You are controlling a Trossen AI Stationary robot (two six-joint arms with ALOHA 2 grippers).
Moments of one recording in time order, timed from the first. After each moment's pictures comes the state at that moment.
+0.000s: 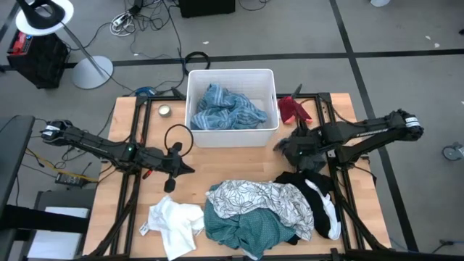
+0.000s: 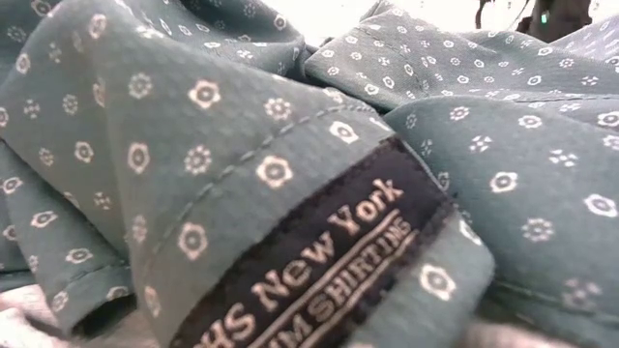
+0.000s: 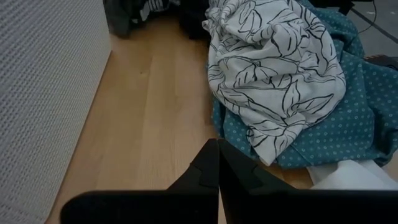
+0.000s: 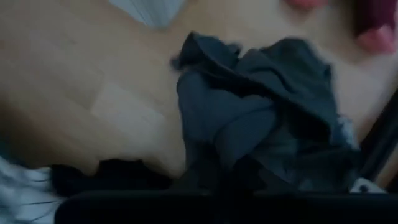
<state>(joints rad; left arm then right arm) -0.24 0.78 0.34 -0.02 -0.12 -0.14 0.12 1.12 0.96 -1.22 0.32 1.08</state>
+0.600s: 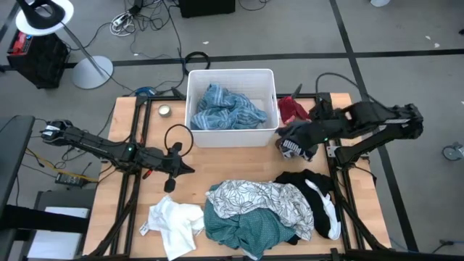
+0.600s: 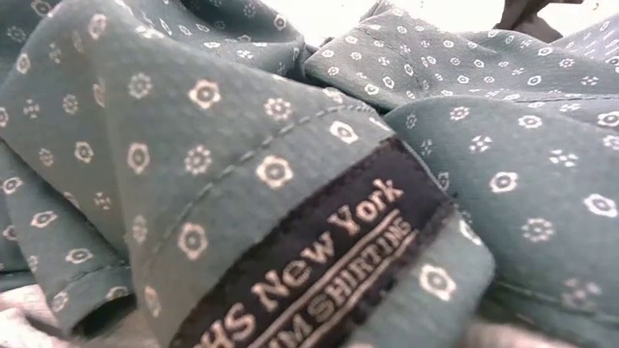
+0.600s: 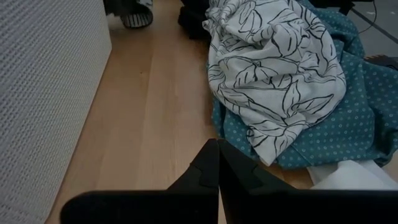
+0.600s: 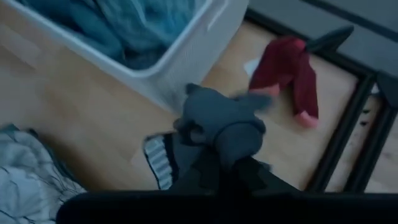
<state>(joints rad) -0.24 0.78 0.34 -0.02 -0.12 -0.14 0.18 1.13 1.46 -1.57 0.55 1.11</state>
